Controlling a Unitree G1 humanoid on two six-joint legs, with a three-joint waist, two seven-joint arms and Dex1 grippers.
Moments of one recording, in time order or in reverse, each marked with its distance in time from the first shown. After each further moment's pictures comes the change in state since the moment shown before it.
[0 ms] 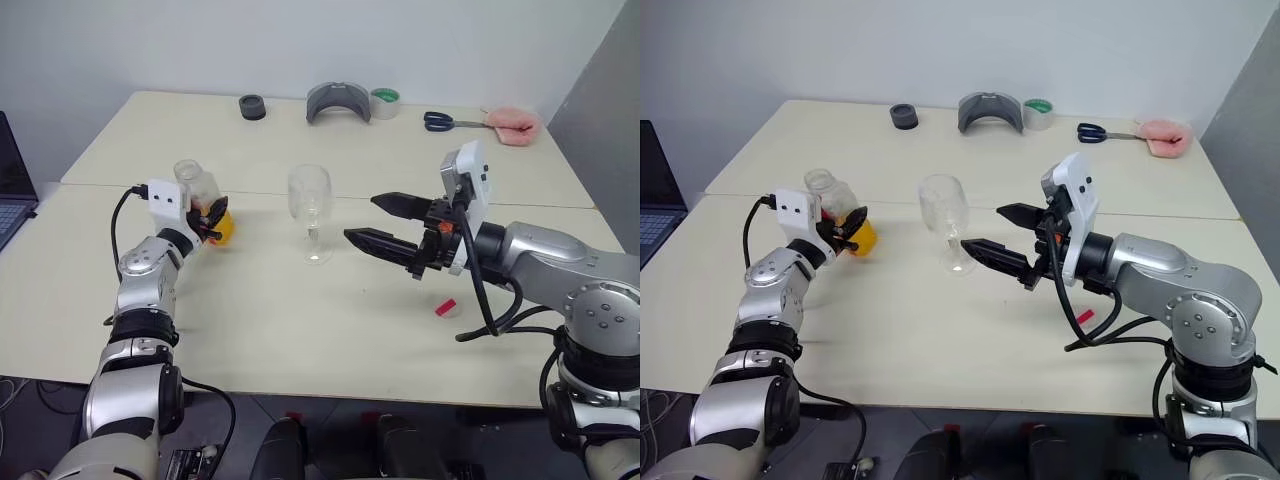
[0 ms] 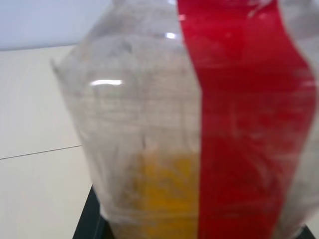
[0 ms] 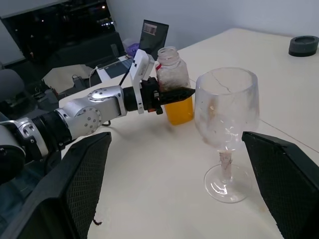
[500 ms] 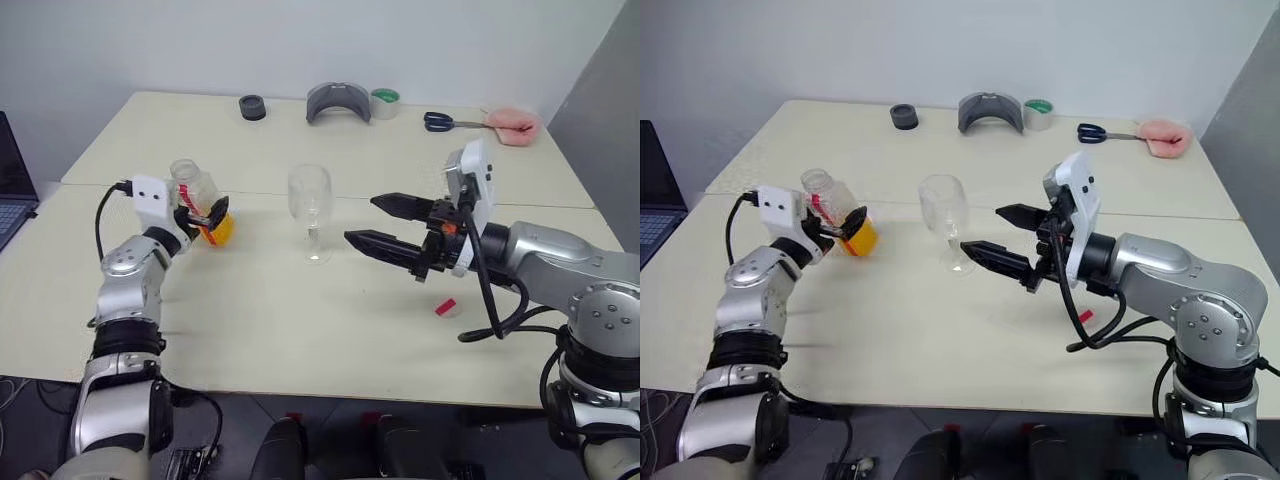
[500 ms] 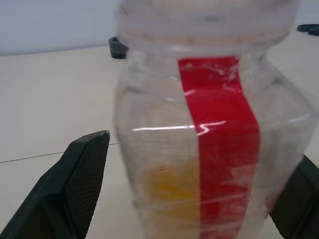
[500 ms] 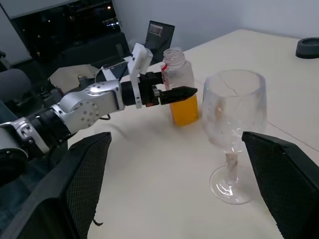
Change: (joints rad) left arm 0.070 0.010 0.009 -0.182 -0.032 0.131 -0.021; right arm -0.009 0.002 -0.017 -0.012 0.019 0.036 0.021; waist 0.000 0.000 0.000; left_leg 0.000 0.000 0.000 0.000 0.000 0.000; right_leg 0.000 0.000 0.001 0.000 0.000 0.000
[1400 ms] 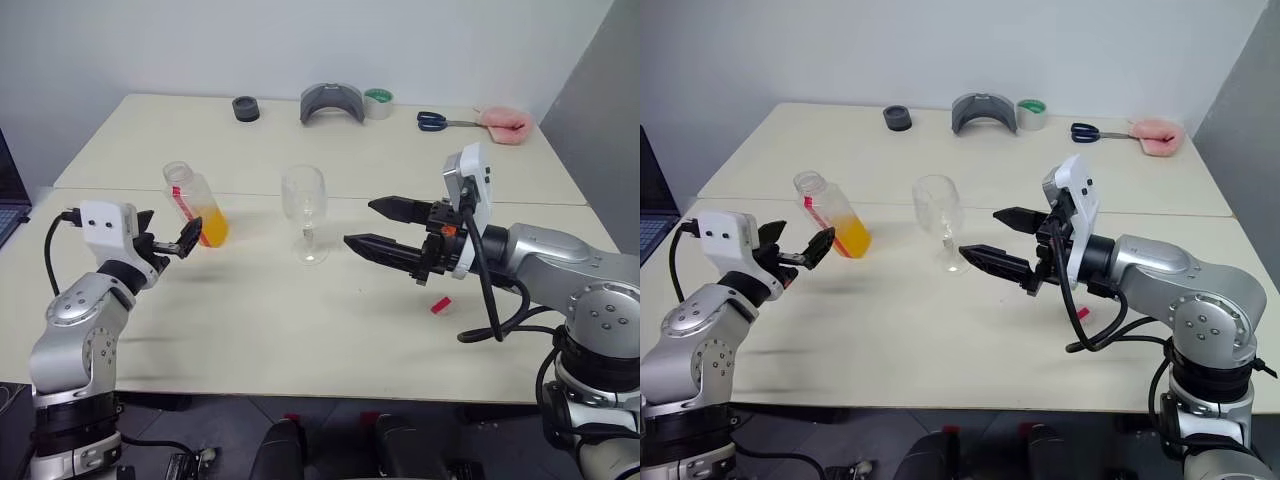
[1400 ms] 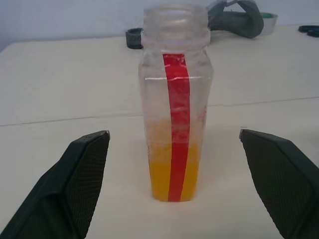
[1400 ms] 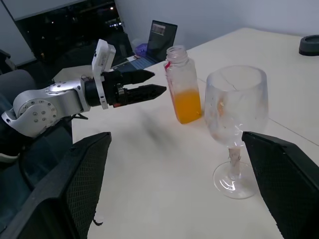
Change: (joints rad) left arm 0.429 0.058 0.156 -0.778 -0.185 0.465 0.130; right arm 0.001 0.026 -0.027 -0.003 -0.015 0.039 0.043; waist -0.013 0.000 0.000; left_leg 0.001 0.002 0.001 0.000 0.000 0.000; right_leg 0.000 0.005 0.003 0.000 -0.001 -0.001
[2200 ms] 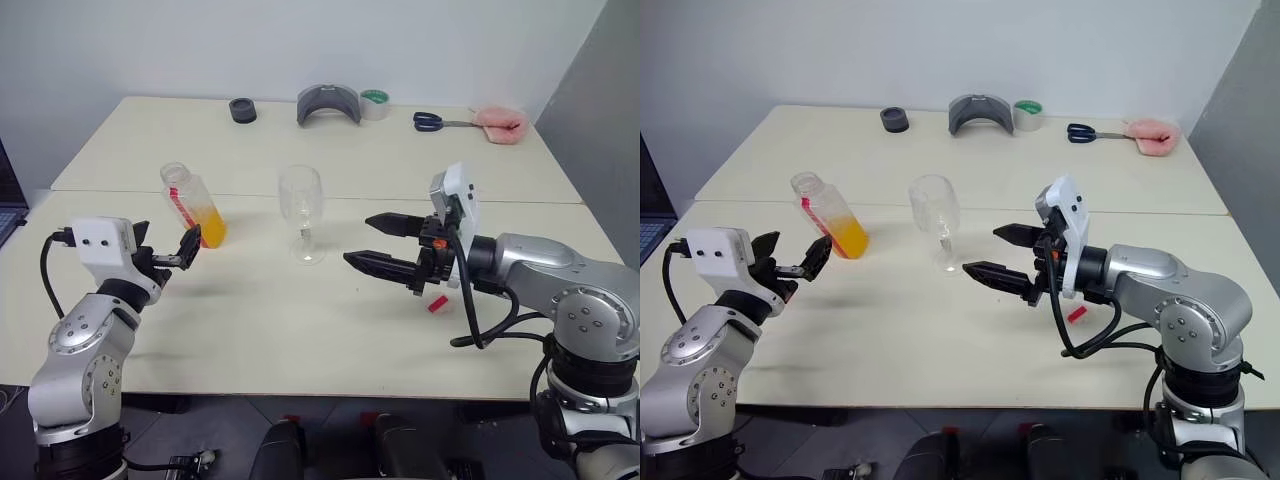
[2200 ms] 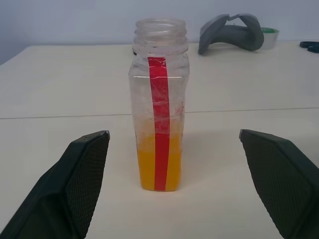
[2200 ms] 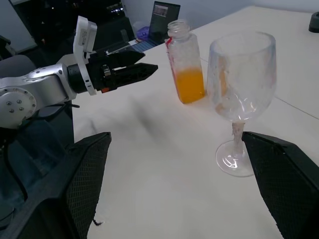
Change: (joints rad) left arm 0.134 -0.080 0.043 -0.236 -0.049 0.061 0.131; right arm 0.039 0.028 0.032 0.012 -0.184 0.011 0.153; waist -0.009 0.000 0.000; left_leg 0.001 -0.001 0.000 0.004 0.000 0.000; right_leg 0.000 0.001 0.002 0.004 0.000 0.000
